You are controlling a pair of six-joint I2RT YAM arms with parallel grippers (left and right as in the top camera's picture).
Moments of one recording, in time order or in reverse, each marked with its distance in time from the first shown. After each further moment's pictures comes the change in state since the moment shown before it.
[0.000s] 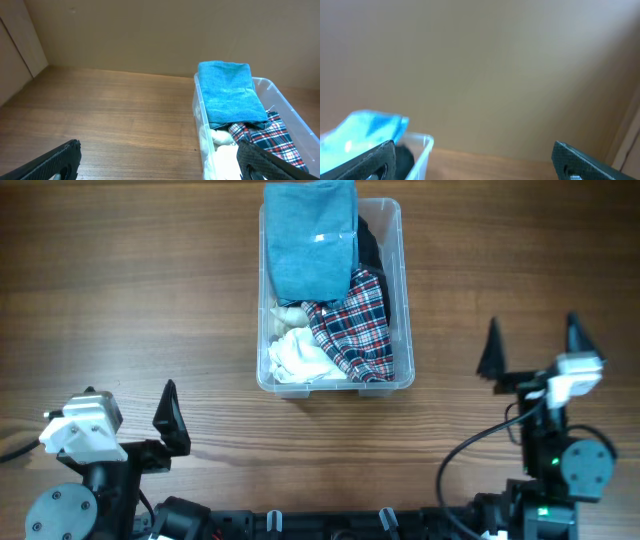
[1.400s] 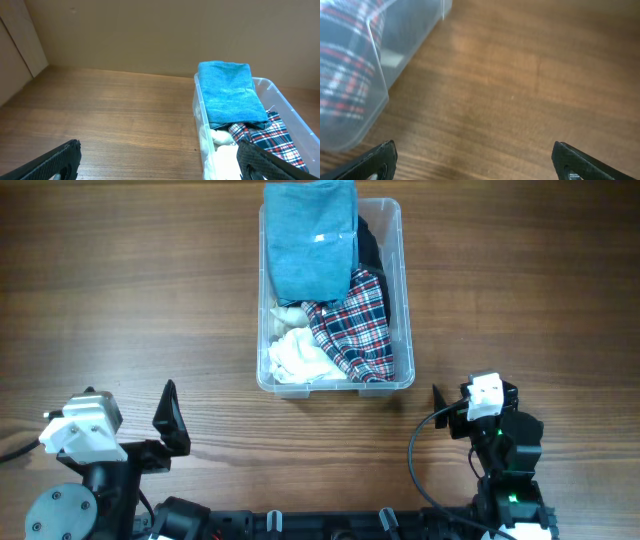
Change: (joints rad) left arm 0.000 0.000 0.000 0.001 0.000 0.000; right arm 0.066 0.115 -0.294 -0.287 0.028 -0.134
